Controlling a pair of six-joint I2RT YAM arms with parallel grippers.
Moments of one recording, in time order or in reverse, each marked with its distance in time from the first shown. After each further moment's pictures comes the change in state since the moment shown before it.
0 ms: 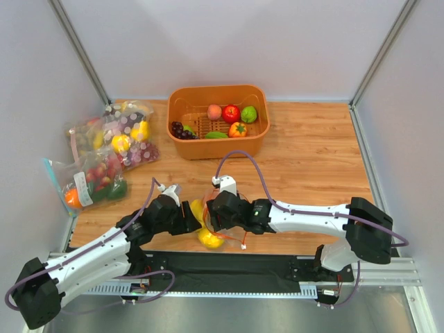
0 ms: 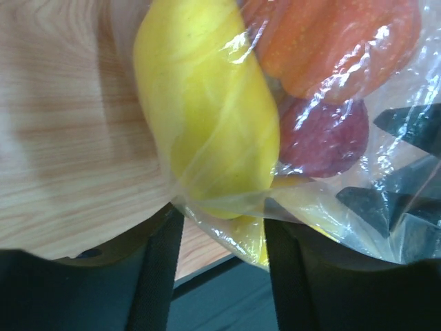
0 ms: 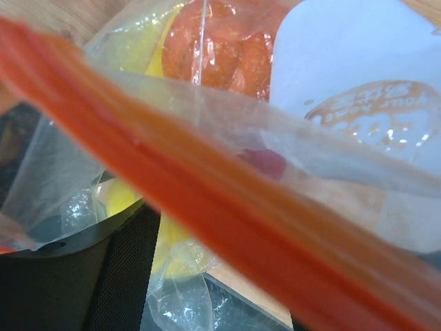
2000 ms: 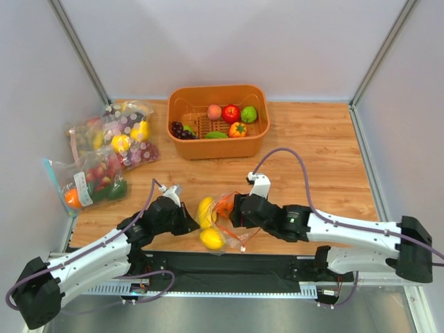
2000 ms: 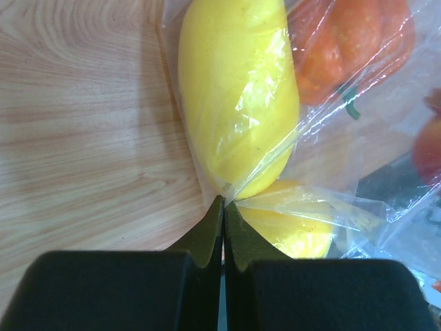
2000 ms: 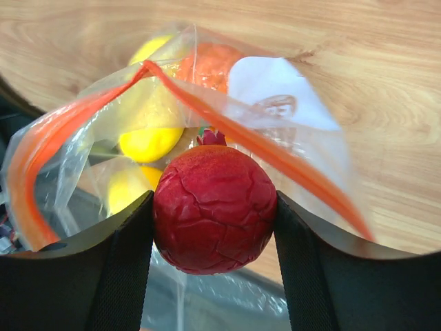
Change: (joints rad) left arm 0.000 0.011 -0.049 0.133 0.039 -0.026; right arm -0.001 -0.319 -0.148 -0.120 0.151 0.209
